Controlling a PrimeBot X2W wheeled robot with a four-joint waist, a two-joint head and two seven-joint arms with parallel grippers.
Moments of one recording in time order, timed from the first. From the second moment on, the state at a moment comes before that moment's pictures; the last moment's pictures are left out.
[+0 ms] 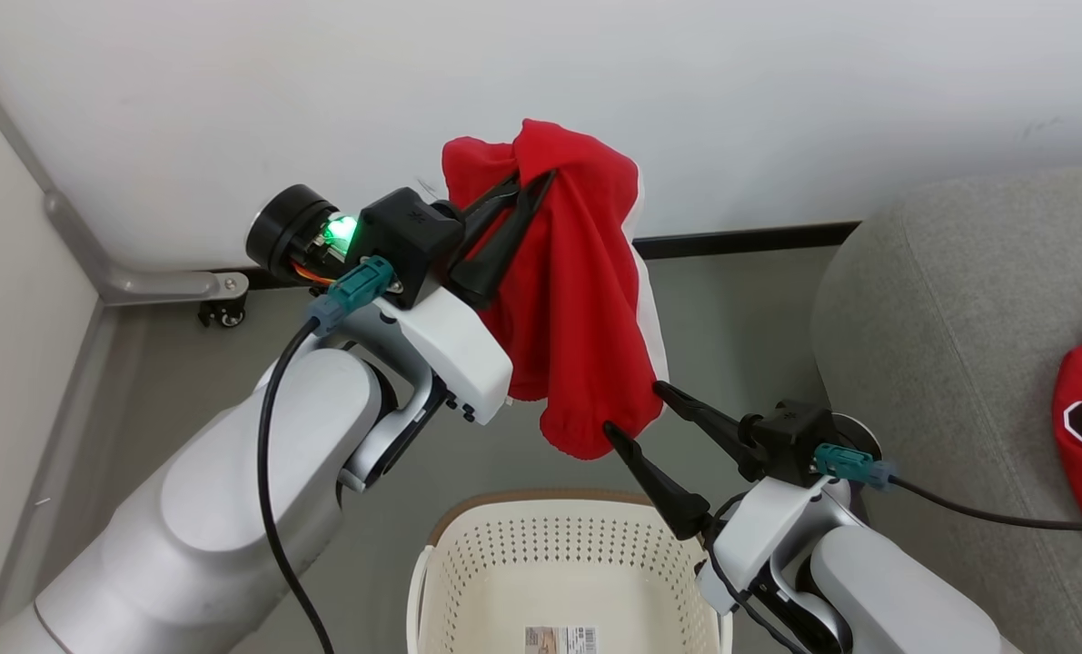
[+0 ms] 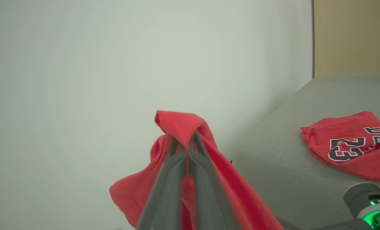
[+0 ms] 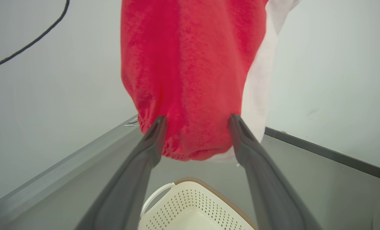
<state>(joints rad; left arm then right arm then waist) -0.85 0.23 -0.82 0.14 -0.59 0.08 -0.04 -0.42 -0.17 0.66 0.32 0.38 0.13 -0.25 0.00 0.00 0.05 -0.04</state>
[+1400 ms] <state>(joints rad) -0.75 0.20 -0.84 0.10 -0.67 0.11 0.05 -0.56 -0.14 0.79 0.43 0.38 0.13 -0.25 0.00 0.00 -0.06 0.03</state>
